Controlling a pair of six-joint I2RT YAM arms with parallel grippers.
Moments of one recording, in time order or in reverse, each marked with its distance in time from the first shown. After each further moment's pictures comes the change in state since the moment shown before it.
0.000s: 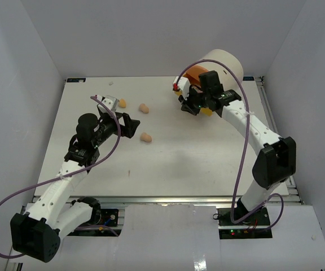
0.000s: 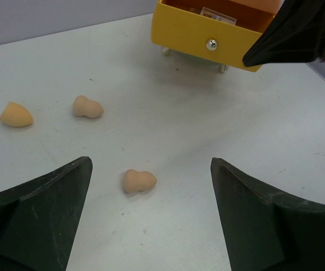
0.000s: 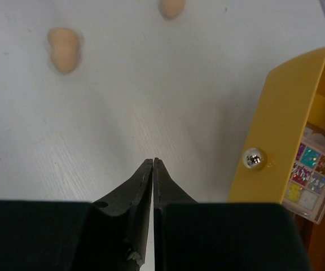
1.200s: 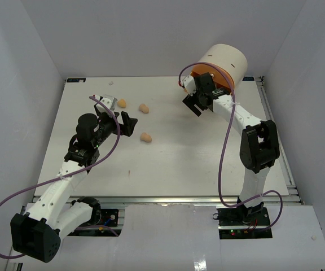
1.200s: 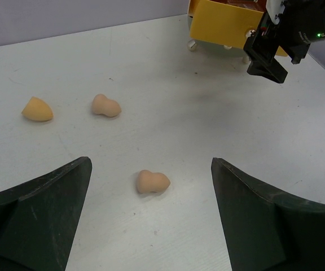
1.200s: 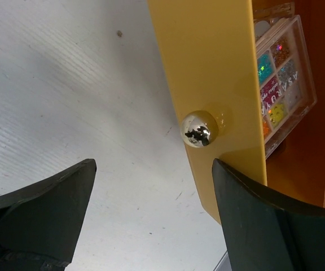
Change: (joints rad) left arm 0.005 -0.003 0.000 -0.003 -0.075 0.002; right arm -0.048 0.237 0.073 0.056 0.643 0.052
